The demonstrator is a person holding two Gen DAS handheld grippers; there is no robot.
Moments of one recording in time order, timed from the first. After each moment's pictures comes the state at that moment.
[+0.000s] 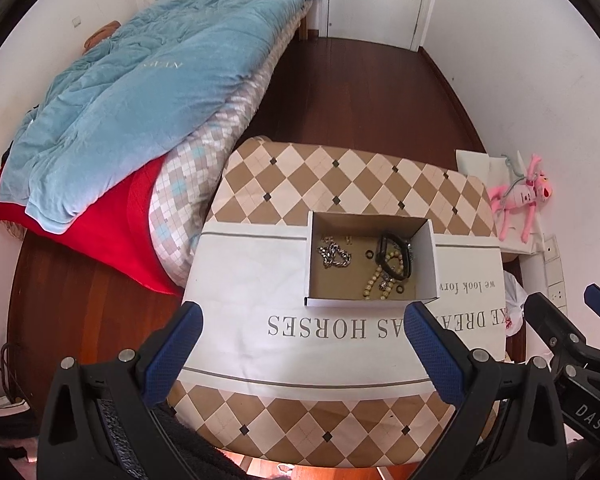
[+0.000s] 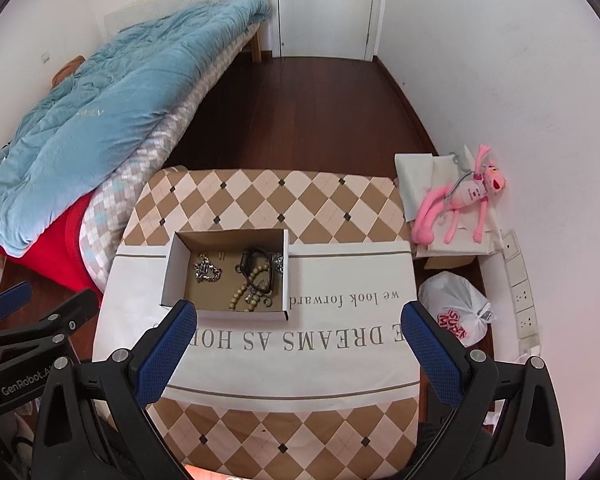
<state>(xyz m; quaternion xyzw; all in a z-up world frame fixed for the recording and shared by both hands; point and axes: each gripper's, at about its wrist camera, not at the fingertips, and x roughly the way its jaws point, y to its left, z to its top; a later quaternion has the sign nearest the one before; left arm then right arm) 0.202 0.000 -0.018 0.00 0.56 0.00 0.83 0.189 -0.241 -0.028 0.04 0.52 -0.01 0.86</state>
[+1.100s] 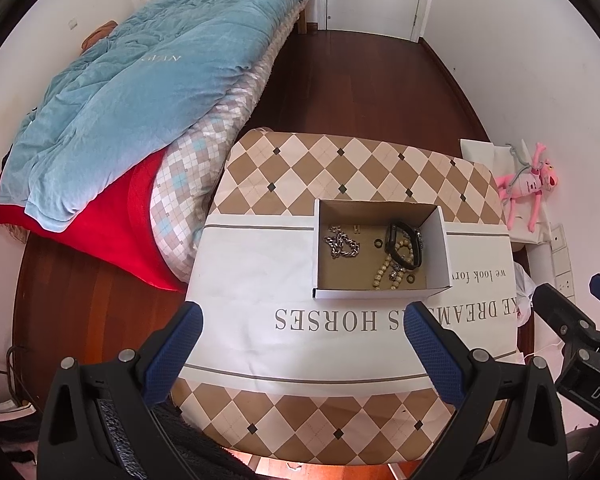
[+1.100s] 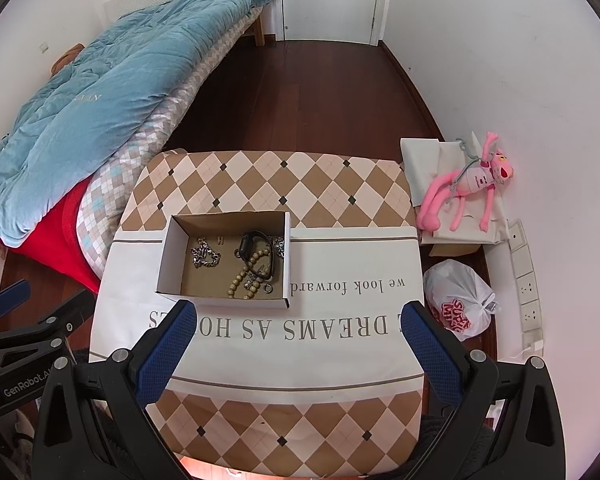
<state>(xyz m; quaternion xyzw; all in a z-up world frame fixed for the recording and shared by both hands) 0.201 0.007 -0.030 0.01 0.56 0.00 0.83 0.191 -0.241 -0.041 0.04 0.54 -0.01 0.84</state>
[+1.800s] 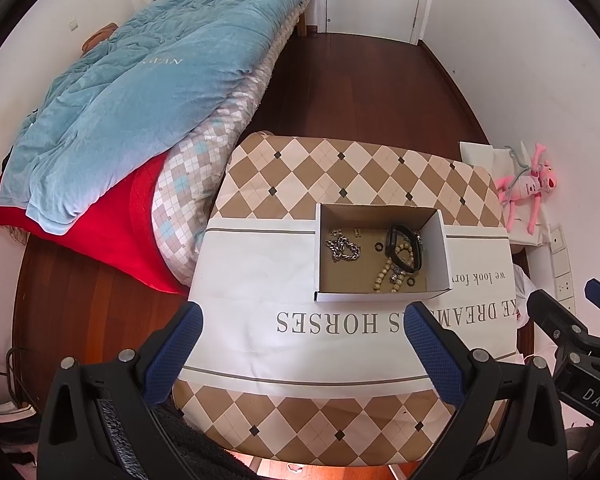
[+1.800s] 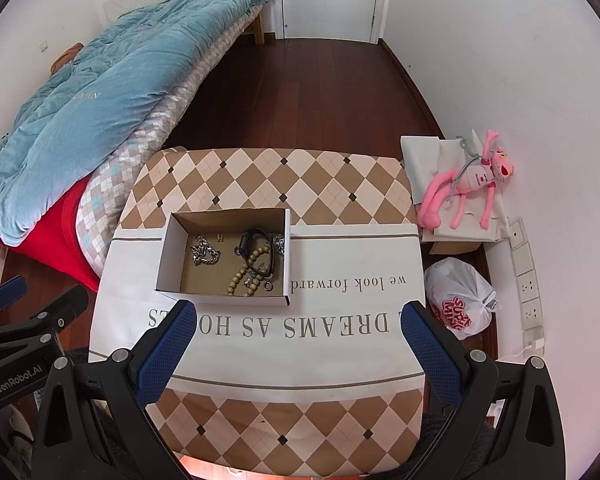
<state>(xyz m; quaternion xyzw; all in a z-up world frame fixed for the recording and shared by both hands) 0.200 0.009 -0.027 0.02 0.56 0.00 0.83 0.190 -0.242 -0.042 0.04 0.54 -0.01 0.84</state>
